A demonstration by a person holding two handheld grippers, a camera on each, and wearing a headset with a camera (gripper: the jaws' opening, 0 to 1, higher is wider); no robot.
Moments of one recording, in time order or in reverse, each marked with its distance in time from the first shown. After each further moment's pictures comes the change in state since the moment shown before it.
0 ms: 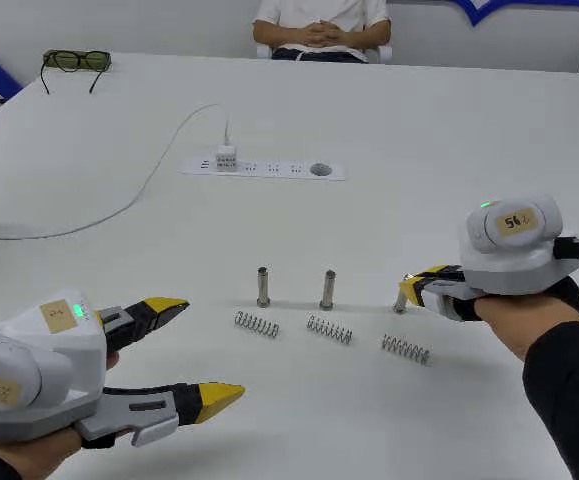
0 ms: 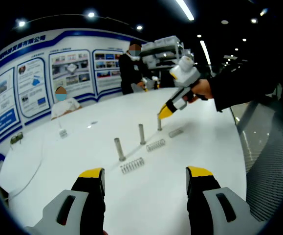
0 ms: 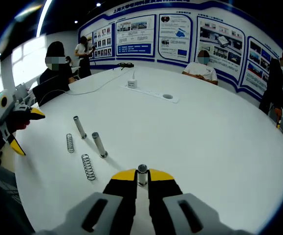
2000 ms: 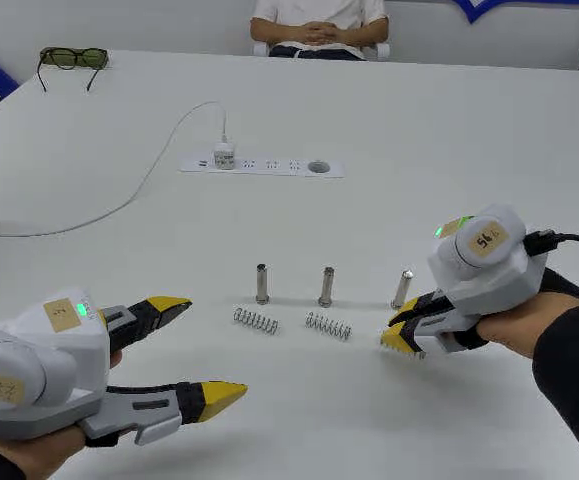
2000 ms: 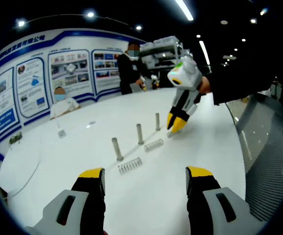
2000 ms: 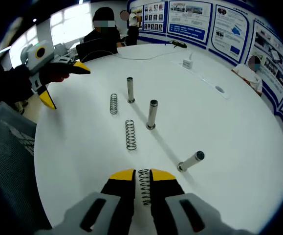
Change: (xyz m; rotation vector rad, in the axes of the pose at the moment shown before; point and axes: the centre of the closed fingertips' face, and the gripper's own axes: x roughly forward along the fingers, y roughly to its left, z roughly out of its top) left arm 0.002 -0.004 -0.001 -0.001 -0.001 -0.009; right arm -0.005 0.059 -0.040 -0.326 0.239 0.319
